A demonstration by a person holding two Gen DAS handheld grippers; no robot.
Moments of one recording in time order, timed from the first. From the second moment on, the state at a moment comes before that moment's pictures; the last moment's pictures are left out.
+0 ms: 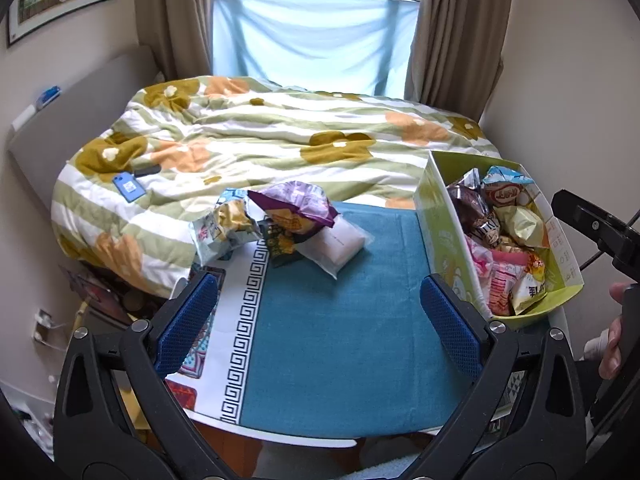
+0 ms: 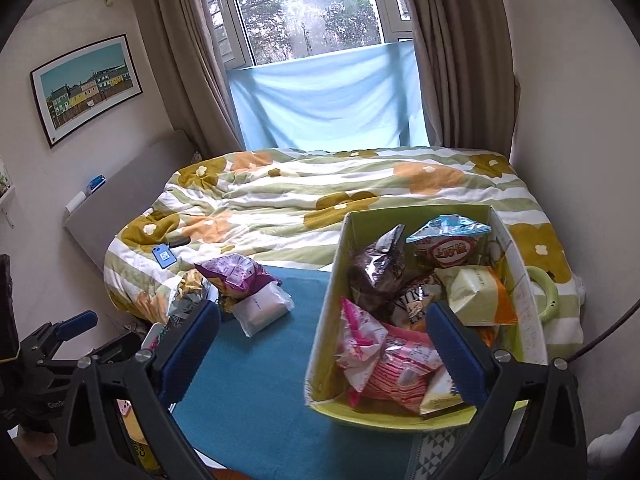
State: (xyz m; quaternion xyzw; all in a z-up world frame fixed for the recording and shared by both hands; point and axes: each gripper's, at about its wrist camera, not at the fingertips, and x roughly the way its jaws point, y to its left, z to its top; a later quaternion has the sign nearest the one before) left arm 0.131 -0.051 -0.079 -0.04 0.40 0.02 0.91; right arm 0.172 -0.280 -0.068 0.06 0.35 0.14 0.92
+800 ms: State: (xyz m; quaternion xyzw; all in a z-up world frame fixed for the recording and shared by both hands) left arm 0.273 0.101 -0.208 0.21 0.45 -0.18 0.85; right arm 0.292 -0.036 -0.179 -0.11 0.43 0.16 0.88
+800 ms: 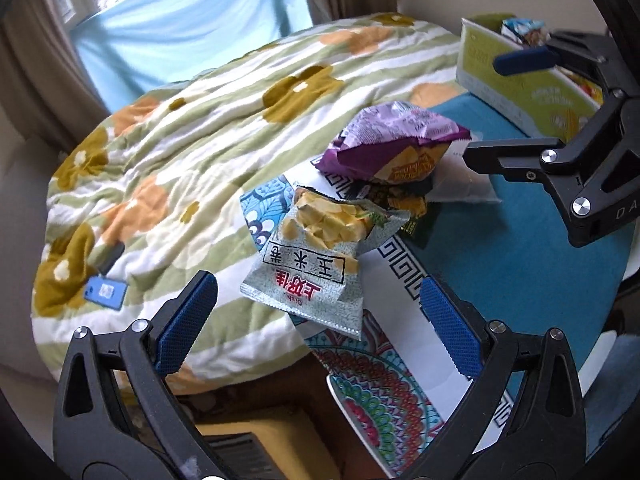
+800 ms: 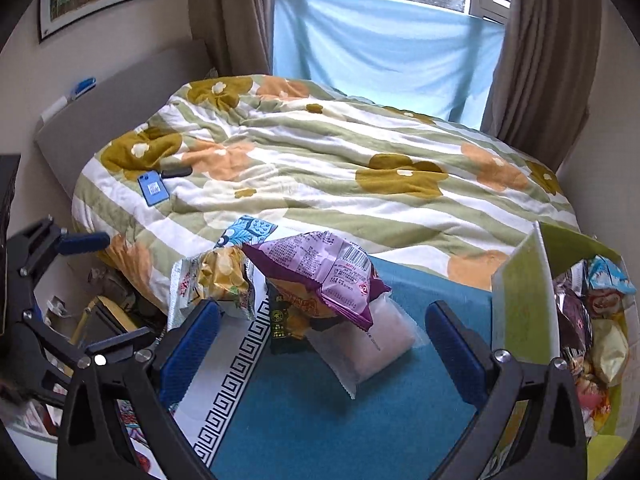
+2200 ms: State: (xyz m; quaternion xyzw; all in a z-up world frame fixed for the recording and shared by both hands) left arm 0.353 0.086 -0.289 0.17 0.54 -0.15 0.81; right arm 0.386 -0.011 -0.278 -0.25 0.46 0.27 0.81
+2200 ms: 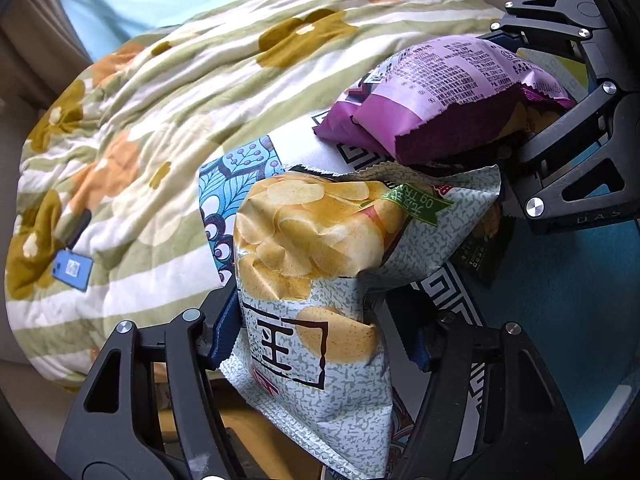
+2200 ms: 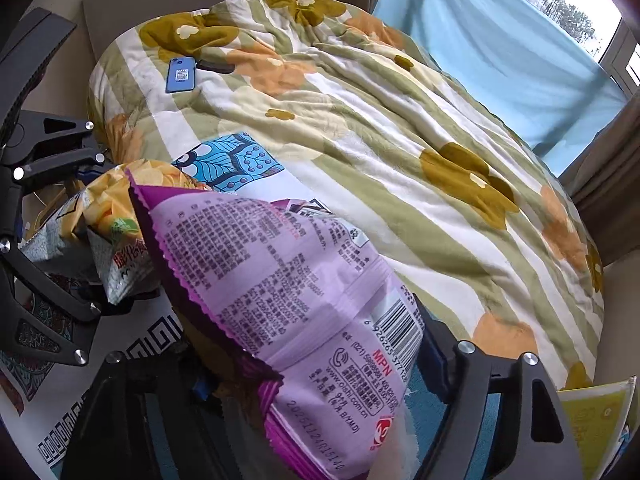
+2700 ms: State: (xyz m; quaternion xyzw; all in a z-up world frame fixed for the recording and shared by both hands) left arm 0.345 0.087 -0.231 0.16 0.50 -0.13 0.84; right arm 0.379 -0.025 -0.239 -0.21 0.43 0.24 0.84
